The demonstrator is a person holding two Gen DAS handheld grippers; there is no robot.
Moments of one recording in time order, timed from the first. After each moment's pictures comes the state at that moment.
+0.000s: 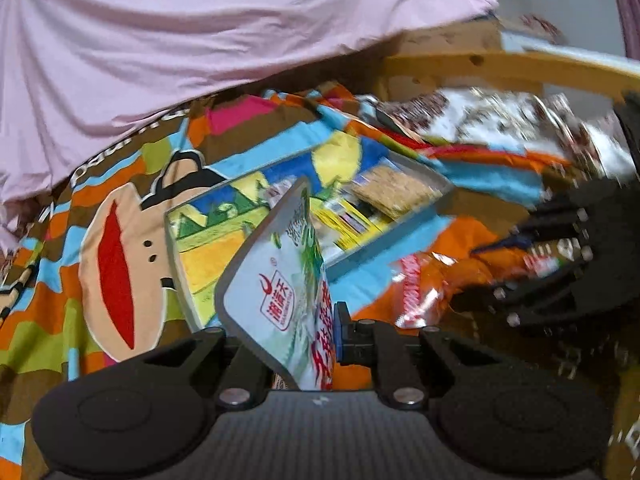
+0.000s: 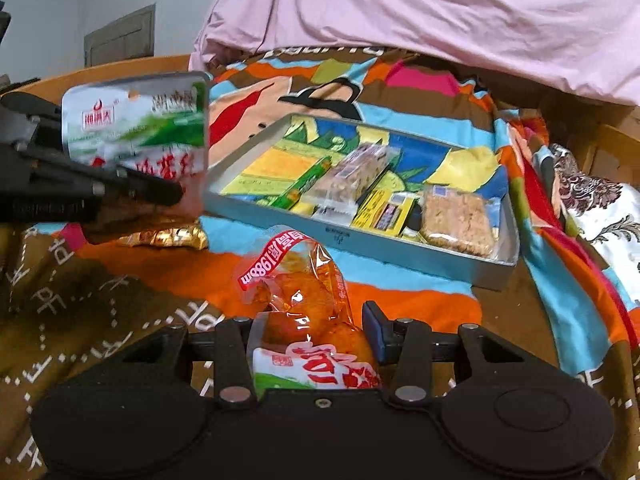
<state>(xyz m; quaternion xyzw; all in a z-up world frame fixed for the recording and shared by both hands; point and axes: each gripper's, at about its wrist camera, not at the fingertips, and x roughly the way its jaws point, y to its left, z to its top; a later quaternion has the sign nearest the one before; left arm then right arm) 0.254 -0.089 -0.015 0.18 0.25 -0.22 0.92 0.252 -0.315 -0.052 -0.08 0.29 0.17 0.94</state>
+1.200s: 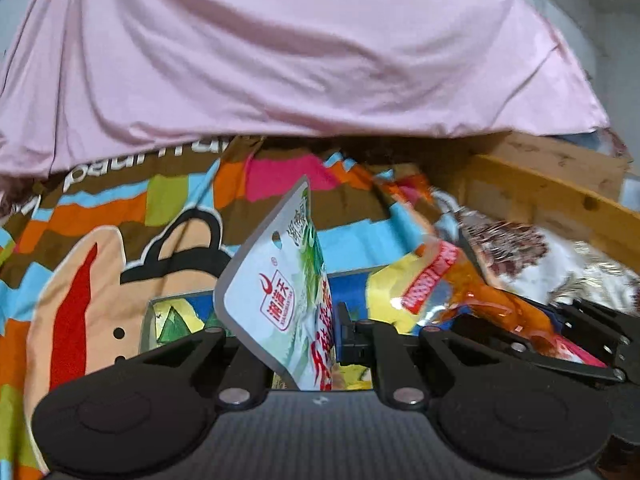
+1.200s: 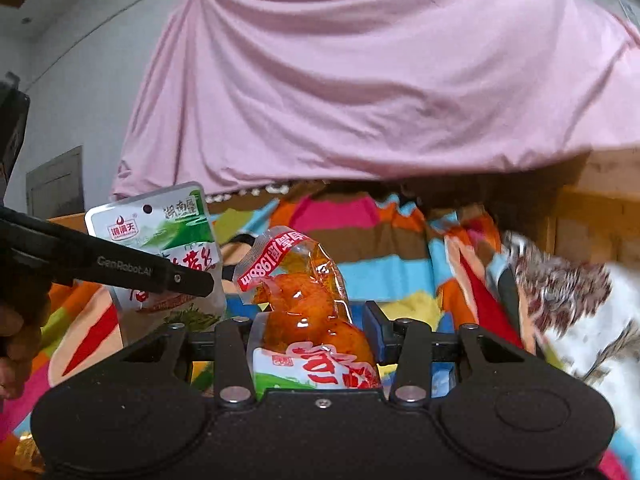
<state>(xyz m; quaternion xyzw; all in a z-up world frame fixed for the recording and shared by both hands) 0.431 -0.138 0.022 0.04 0.23 -0.17 0.96 0.400 -0.363 -0.023 0.04 0.11 0.10 0.99</state>
